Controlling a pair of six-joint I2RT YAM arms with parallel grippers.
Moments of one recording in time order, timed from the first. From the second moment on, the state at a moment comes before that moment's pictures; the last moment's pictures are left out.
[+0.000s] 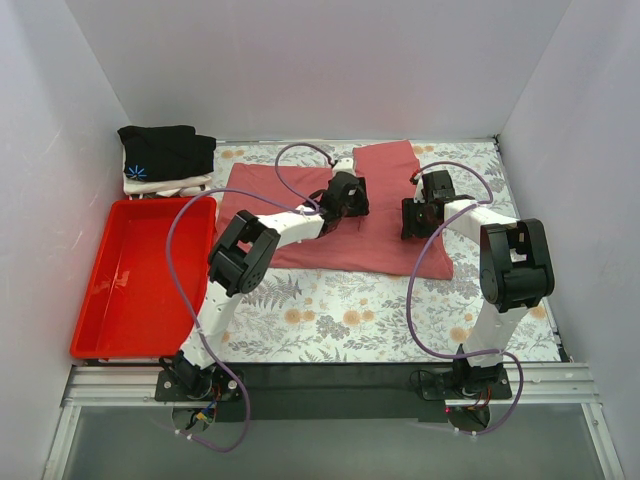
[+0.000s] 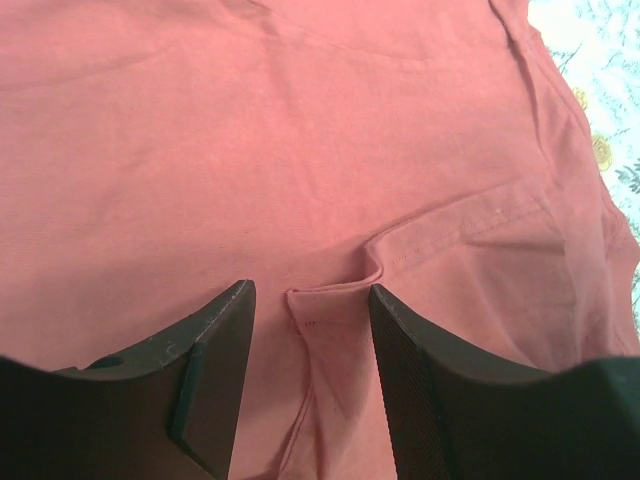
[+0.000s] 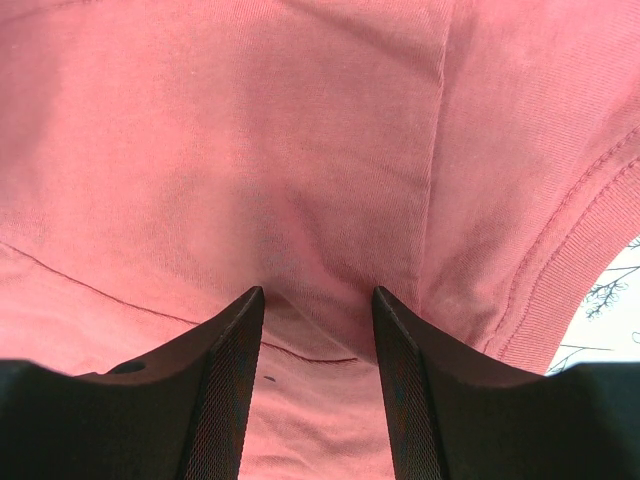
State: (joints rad) left arm -0.71 2.30 1.65 0.16 -0.21 -0.54; right arm 0.18 1.81 1.13 -0.35 -0.12 0.10
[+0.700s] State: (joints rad) left arm -0.71 2.35 1.66 0.13 -0.18 -0.54; right arm 0.18 1.81 1.13 -0.35 -0.13 0.10
